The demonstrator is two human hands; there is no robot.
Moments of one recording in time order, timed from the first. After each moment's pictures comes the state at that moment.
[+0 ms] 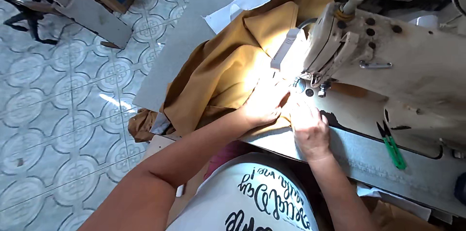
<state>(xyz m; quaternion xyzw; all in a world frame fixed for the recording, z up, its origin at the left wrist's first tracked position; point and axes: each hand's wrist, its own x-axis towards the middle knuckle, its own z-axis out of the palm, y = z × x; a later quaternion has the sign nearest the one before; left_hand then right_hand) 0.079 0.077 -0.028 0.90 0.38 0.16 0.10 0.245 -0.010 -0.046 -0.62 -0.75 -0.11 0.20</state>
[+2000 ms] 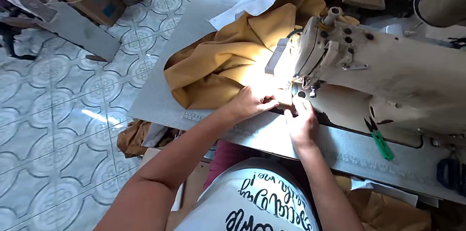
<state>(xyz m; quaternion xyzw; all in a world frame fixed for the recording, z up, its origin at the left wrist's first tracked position) 0.046 0.092 -0.009 0.86 0.32 0.26 0.30 0.226 0.005 -0.037 -0.71 -0.60 0.08 0.36</state>
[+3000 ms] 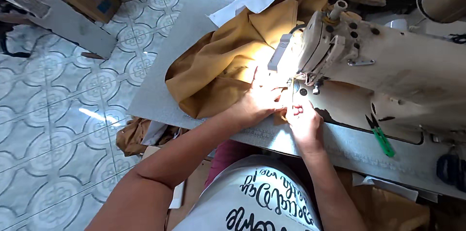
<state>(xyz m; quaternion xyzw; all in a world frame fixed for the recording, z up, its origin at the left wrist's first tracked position) 0.056 0.076 0.006 0.96 0.25 0.12 0.03 0.221 -0.005 -0.007 -0.74 -0.56 0.16 0.33</state>
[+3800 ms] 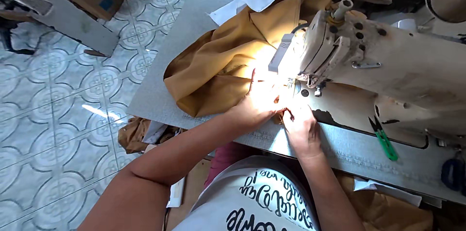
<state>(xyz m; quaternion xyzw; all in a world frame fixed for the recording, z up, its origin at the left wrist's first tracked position) 0.061 0.069 0.024 0.95 0.30 0.02 0.02 0.215 -0.007 -0.024 -0.70 -0.65 0.03 0.29</state>
